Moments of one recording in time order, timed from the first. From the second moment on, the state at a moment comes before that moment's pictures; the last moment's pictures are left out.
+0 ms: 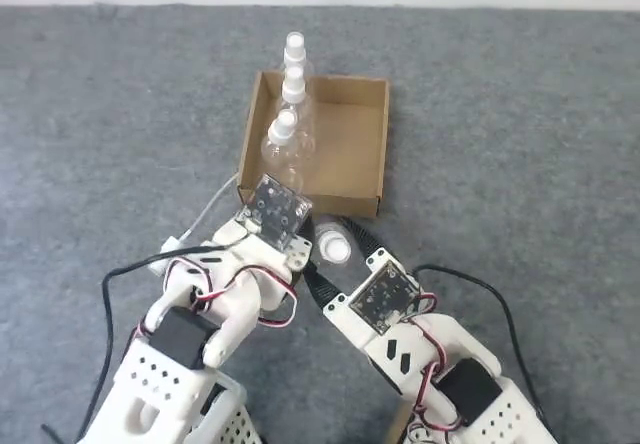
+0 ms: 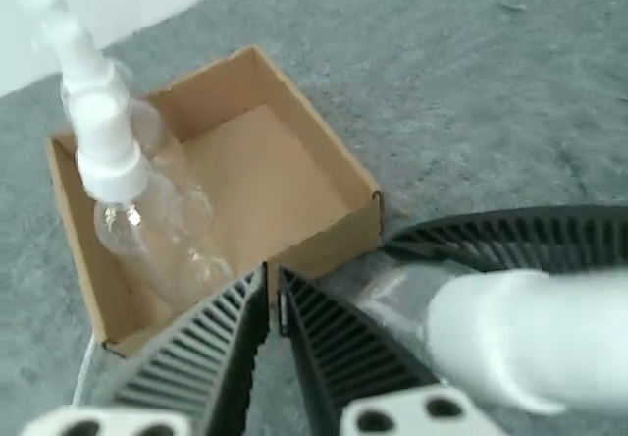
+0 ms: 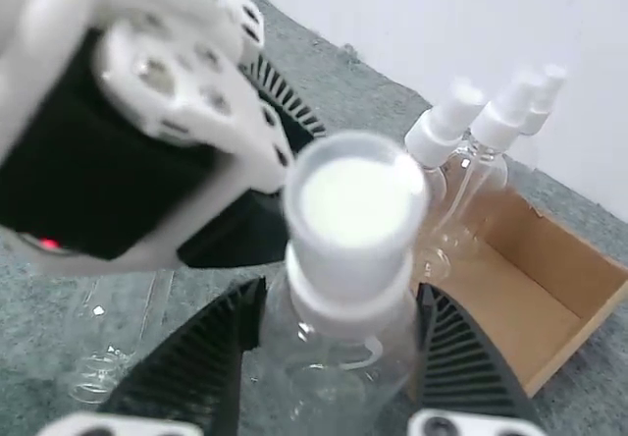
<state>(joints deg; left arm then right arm) 22.9 -70.4 68.4 51.4 -2.5 -45.9 -102.9 89.8 38.5 10.7</state>
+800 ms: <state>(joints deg) 4.0 -70.3 60.9 57.3 6.5 -43.3 -103.0 89.8 38.5 10.8</state>
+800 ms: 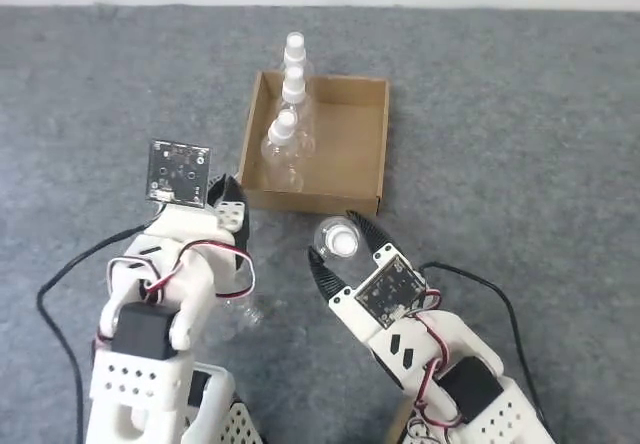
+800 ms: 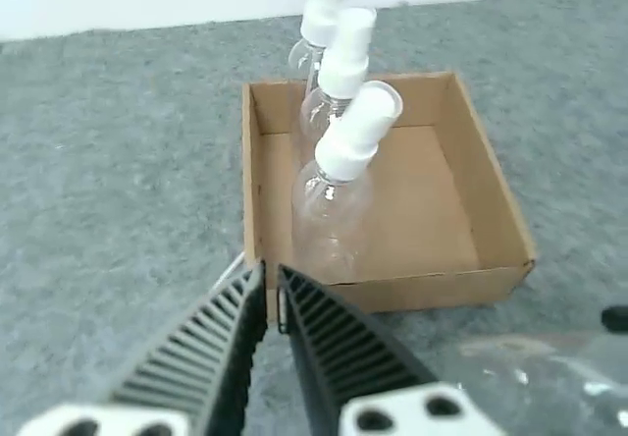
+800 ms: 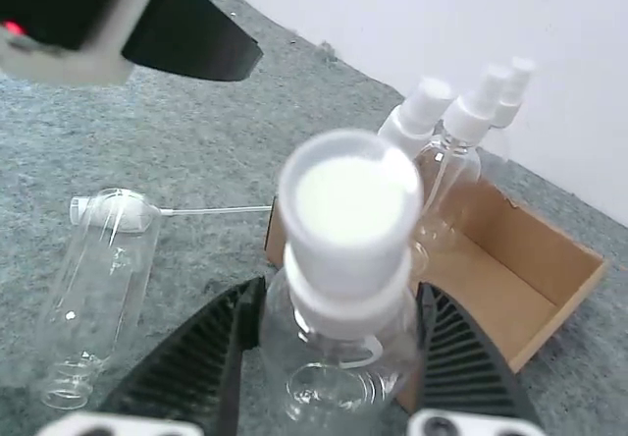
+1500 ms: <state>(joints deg) -4.4 -103.3 78.1 56.0 7.0 -36.8 -103.0 77.1 43.4 10.8</state>
